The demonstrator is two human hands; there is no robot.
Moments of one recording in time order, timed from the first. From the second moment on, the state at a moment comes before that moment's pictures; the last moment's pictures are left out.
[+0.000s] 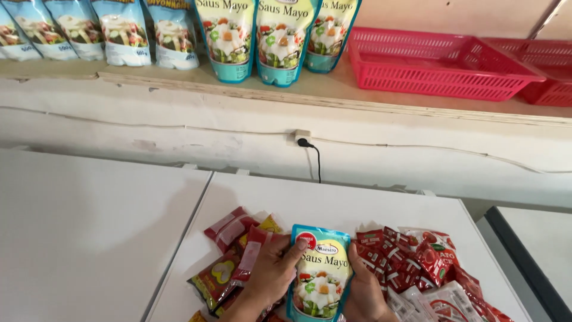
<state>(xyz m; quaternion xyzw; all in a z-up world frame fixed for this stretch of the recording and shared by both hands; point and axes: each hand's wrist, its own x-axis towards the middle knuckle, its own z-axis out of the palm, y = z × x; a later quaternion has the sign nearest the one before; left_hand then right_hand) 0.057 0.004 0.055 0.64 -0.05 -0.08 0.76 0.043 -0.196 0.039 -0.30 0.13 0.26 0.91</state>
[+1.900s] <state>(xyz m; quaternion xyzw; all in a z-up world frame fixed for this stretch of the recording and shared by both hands) 0.240 -0.001 0.252 0.75 -0.10 0.07 0.65 0.344 -0.165 0.355 -0.64 0.05 -0.12 0.76</state>
